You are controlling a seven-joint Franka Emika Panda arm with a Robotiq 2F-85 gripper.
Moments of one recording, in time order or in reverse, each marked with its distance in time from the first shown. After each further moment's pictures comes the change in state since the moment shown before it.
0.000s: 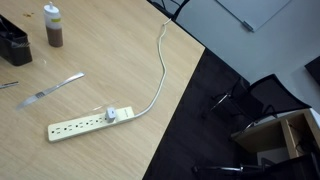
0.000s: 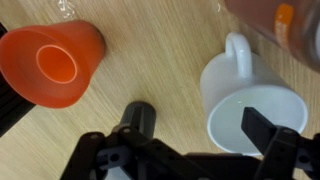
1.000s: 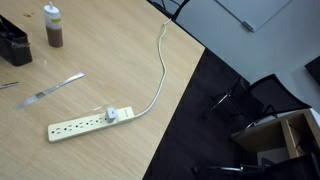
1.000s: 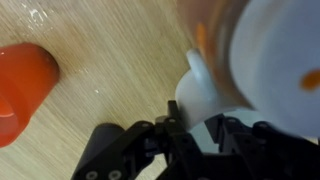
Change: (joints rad) arm 0.013 0.053 0.037 0.008 0.067 0.000 0.040
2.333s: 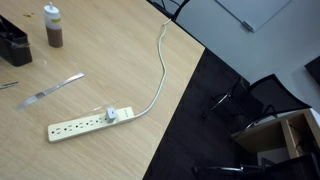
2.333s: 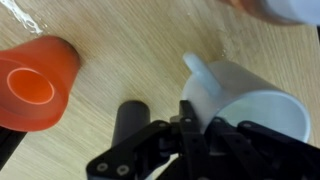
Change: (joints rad) arm -0.135 -0.037 0.096 0.016 0.095 -0.004 0.007
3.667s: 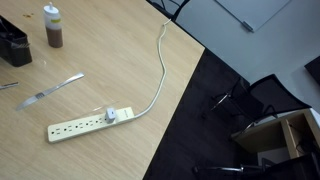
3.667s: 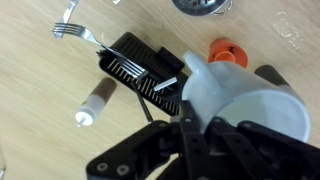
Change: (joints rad) arm -0.227 -0.545 -0.056 -0.120 -0.096 -0.432 0.111
